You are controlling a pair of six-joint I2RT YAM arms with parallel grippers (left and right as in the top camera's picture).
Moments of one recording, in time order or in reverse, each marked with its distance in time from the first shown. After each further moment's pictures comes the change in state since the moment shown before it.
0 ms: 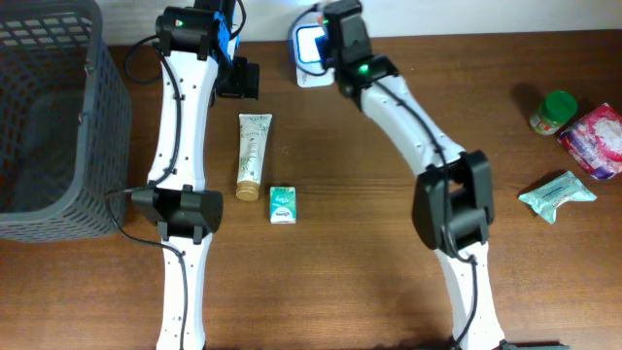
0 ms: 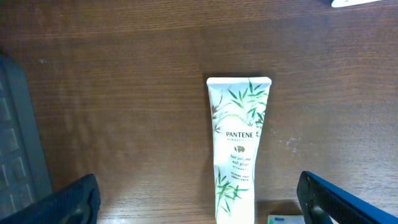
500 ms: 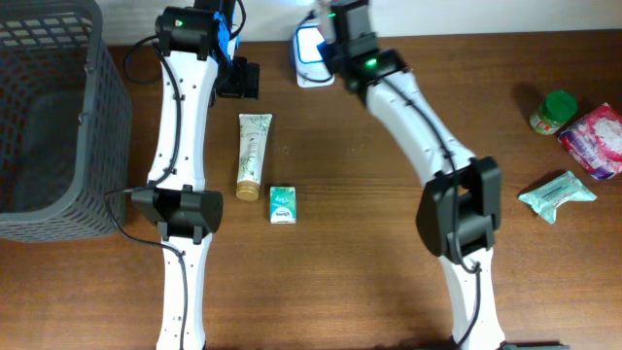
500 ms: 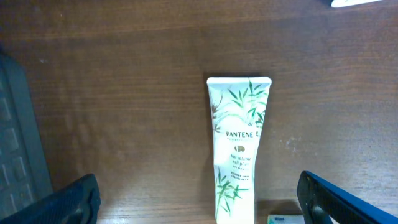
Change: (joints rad) left arm 0.000 0.000 0.000 0.000 0.000 0.000; right arm 0.029 -0.052 0.001 -0.054 -0.042 -0.257
